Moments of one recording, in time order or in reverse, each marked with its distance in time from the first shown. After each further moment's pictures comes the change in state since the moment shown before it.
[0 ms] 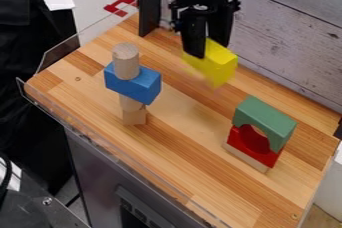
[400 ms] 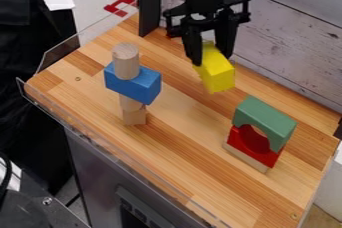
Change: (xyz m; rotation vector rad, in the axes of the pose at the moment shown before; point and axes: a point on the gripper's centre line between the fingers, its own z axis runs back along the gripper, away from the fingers) arm 0.003 0.001 -0.010 -0.042 0.019 -0.260
